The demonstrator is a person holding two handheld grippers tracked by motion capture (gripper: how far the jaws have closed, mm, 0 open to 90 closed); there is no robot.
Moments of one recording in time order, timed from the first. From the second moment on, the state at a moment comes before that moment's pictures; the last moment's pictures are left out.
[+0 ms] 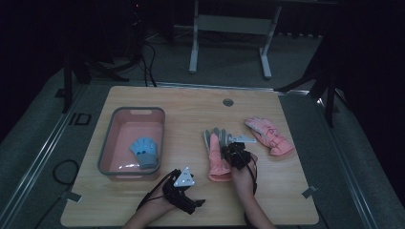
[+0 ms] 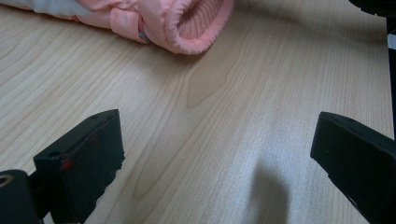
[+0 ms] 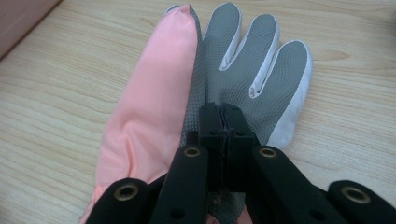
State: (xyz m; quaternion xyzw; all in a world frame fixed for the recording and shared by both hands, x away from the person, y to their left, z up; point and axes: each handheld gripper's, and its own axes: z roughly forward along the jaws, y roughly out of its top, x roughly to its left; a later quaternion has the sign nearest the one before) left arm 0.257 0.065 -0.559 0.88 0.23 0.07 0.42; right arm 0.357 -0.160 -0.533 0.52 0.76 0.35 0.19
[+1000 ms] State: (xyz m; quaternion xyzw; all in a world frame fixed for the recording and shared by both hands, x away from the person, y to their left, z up) left arm 0.257 0.063 -0.561 0.88 0.23 0.06 0.41; right arm 0.393 -0.322 -0.471 0.48 0.75 0.38 0.24
